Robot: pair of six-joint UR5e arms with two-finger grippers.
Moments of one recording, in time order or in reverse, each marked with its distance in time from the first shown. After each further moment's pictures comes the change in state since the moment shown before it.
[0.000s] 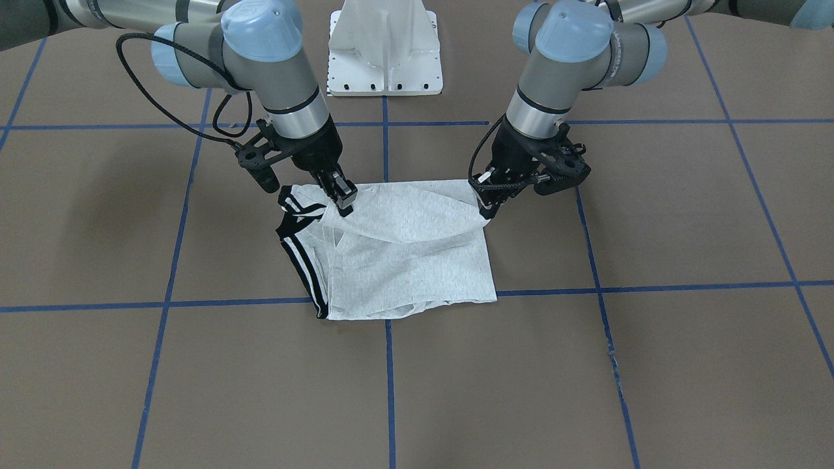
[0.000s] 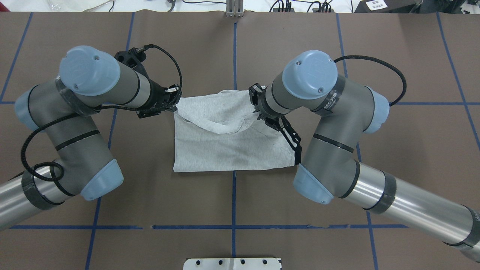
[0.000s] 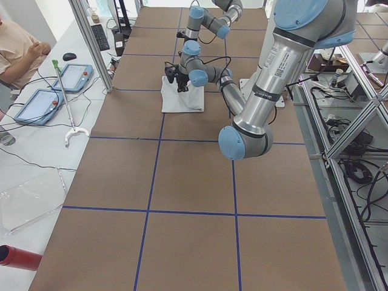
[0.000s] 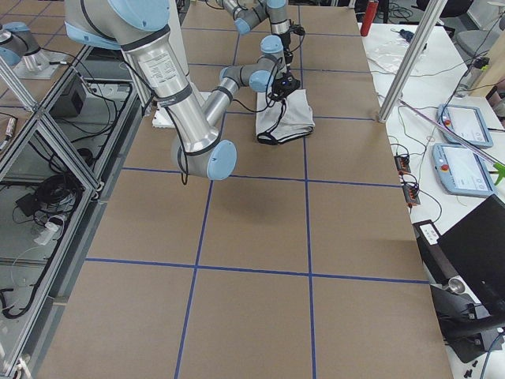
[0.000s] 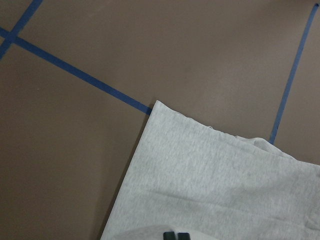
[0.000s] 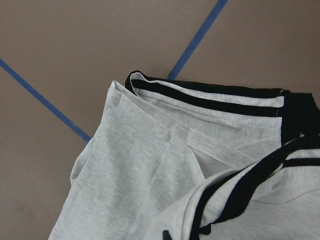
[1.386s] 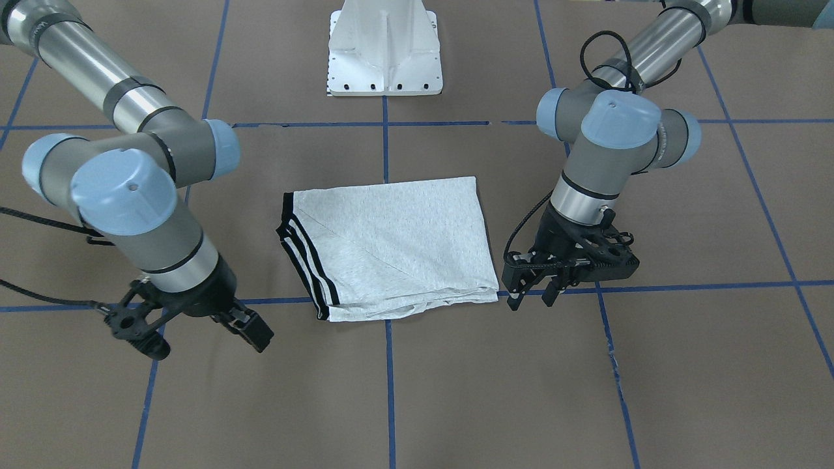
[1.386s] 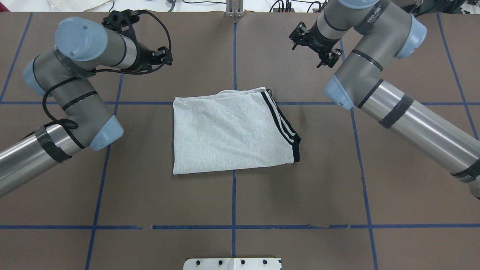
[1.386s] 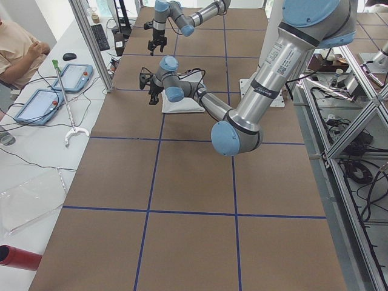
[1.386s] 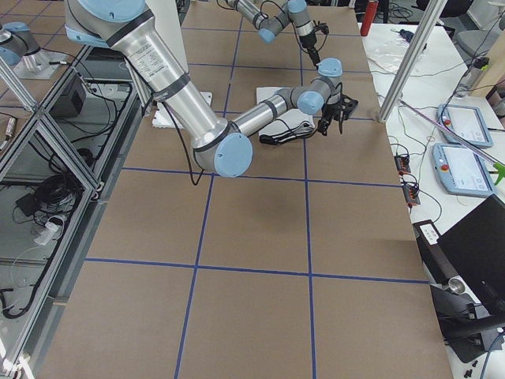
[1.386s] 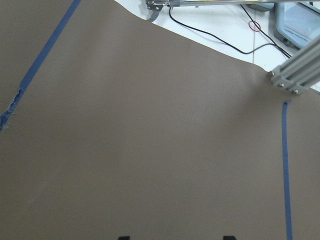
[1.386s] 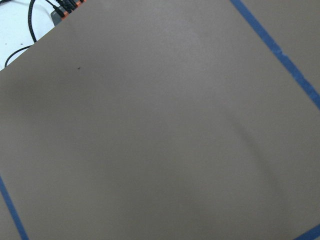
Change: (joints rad) left arm -0.159 -0.044 0.284 -0.300 -0.007 0.436; right arm 0.343 0.017 -0.352 0.136 0.226 -0.648
